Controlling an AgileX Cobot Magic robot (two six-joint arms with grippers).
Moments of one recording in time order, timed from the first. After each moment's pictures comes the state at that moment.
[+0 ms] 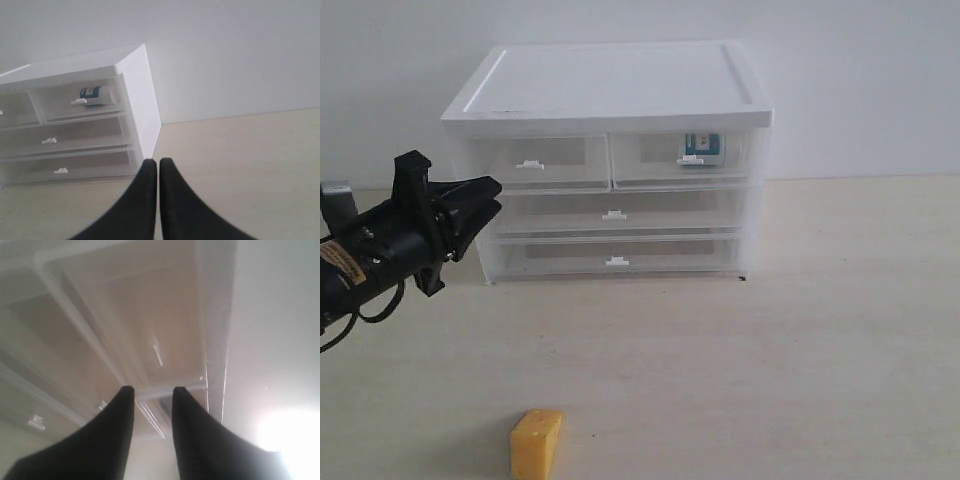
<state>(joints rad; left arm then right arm) -0.11 1.91 -0.66 0.57 -1.21 -1.52 0.21 0.01 0.00 -0.27 0.08 0.45</state>
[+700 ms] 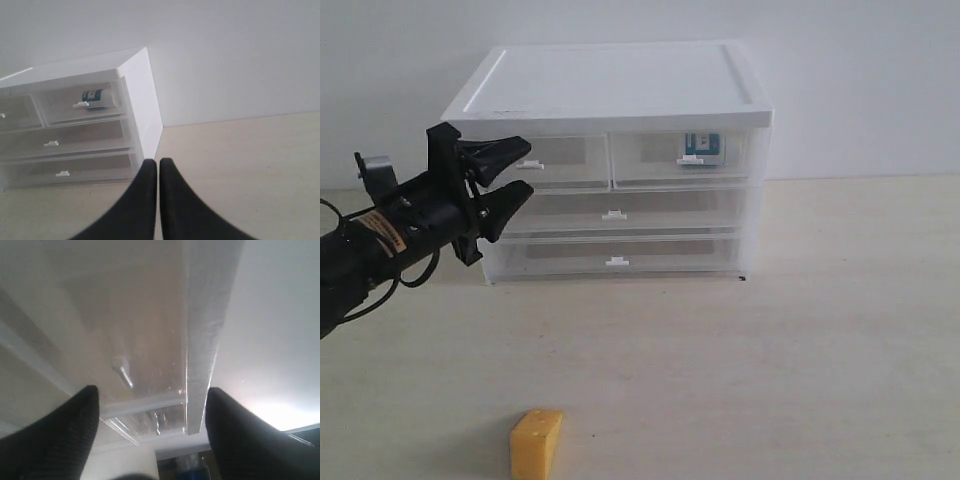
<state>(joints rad) -0.15 1.99 -0.83 0.60 -1.21 -1.62 0.21 0.01 0.00 -0.27 0.07 0.45</state>
